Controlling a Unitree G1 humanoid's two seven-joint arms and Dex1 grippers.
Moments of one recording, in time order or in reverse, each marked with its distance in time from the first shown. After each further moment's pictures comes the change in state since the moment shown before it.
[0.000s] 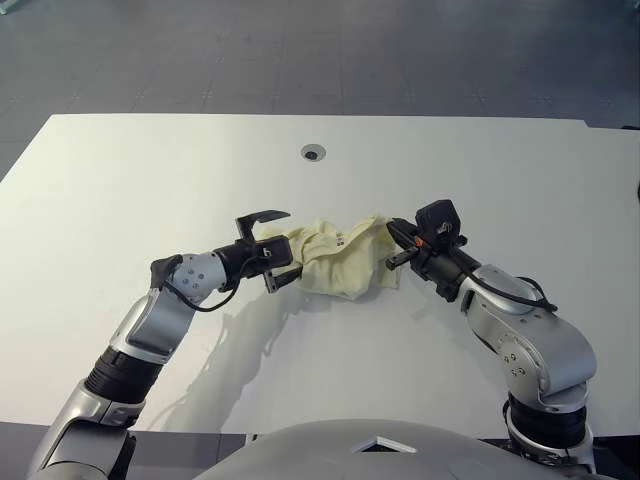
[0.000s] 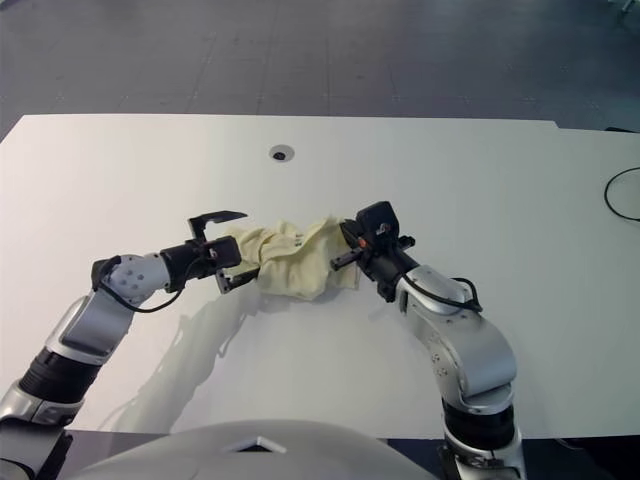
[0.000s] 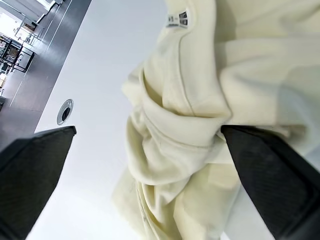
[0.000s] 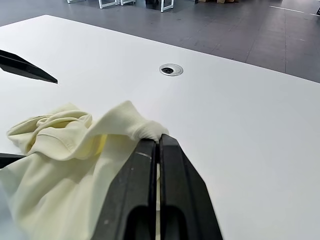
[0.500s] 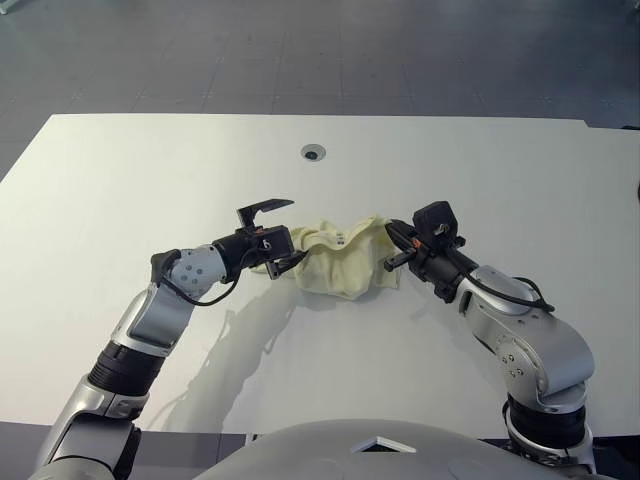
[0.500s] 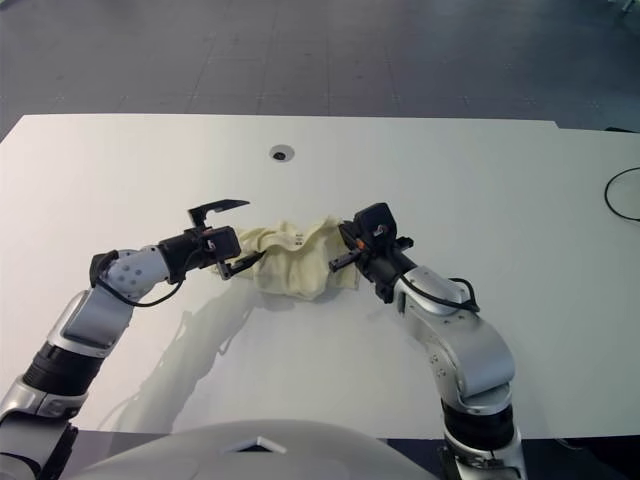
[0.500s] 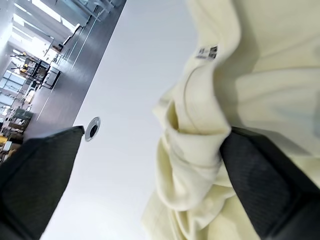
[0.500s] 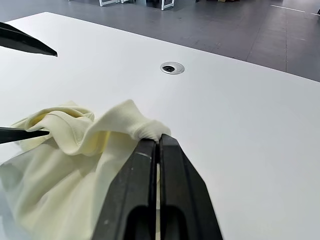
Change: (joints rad) left arm -0.026 -0.019 0.020 0.034 -0.003 -0.120 0.020; right arm 0.001 -0.004 0.016 0.001 -0.001 0.000 -0.012
